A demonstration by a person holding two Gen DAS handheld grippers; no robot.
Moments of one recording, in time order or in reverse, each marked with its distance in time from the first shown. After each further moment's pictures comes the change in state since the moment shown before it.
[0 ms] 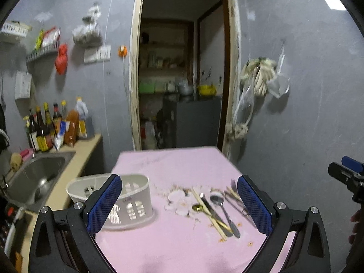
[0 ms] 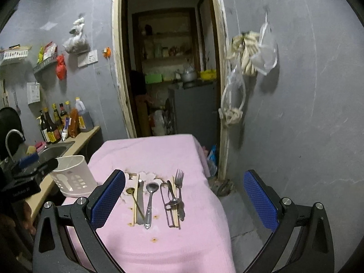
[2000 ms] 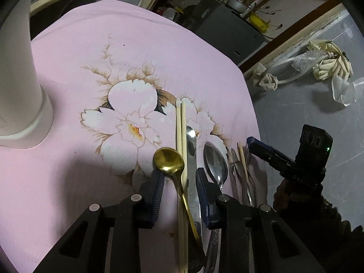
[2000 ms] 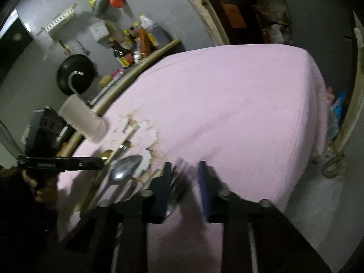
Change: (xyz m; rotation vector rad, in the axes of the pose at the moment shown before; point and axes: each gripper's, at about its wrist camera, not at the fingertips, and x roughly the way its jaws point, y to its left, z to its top) left arm 0.247 -0.017 -0.092 -0.587 0.606 -0.130; right arm 0.387 -0.023 -0.054 -0.196 0.574 0.856
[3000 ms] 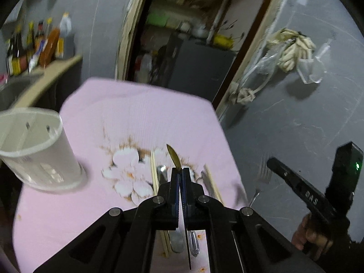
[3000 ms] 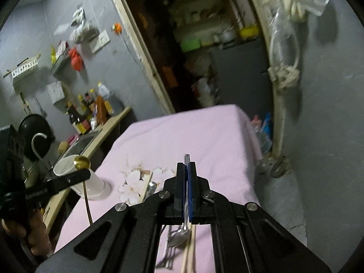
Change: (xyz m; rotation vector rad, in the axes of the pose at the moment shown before) left arm -0.121 -0.070 -0.011 0.304 -0.265 0.071; right arm -0.141 0.155 -0.038 0.219 -0.439 -0.469
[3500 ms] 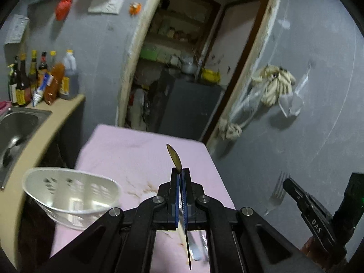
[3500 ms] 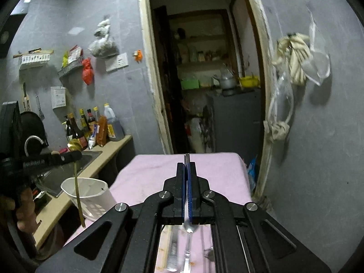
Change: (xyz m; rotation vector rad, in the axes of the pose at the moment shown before) left arm -0.102 0.068 0.056 0.013 -0.198 -0.080; right arm -0.072 0.140 0.029 -0.160 -0.230 -0.135
